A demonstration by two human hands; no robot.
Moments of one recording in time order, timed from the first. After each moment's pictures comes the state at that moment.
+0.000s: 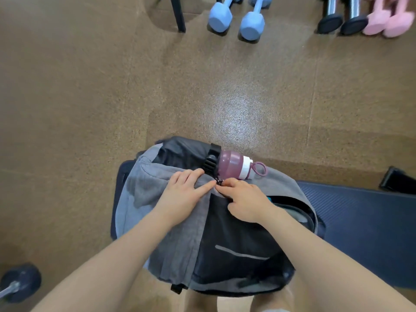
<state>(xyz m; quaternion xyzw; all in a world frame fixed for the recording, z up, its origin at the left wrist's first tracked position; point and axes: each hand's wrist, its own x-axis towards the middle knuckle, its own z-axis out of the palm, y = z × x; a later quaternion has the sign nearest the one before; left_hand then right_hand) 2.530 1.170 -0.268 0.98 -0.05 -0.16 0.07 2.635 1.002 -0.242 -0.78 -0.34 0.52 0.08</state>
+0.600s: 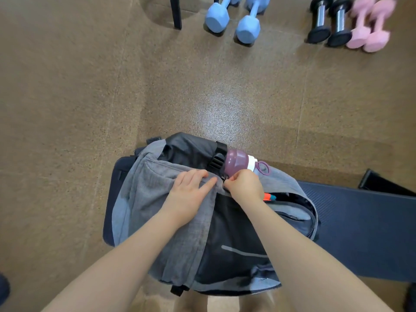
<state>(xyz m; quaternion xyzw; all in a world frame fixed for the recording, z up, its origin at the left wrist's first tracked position) 2.518 1.171 -0.284 0.98 -0.03 -0.07 0.16 2.621 1.048 -0.266 -0.89 0.11 0.42 0.13</state>
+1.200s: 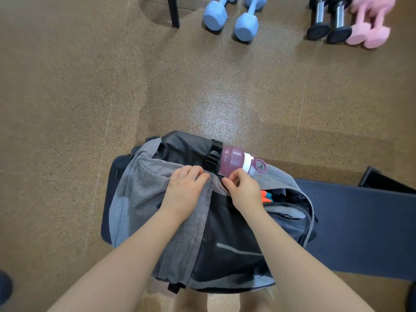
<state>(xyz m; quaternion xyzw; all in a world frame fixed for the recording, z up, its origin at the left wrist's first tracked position) 2.528 1.161 -0.282 0.99 0.03 -0.03 0.13 2.605 1.017 -0.267 -0.89 0.02 0.34 0.30</state>
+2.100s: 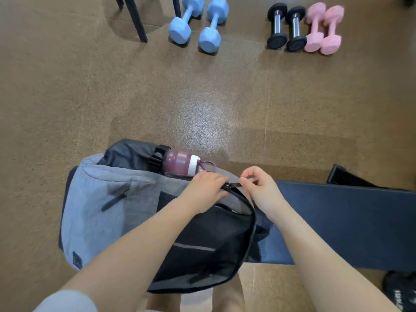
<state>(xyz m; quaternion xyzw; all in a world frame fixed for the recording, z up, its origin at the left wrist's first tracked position) 2.629 1.029 -0.244 0.92 -0.08 -0.29 0.24 2.680 0.873 -0.206 -0.82 0.06 0.36 0.44</state>
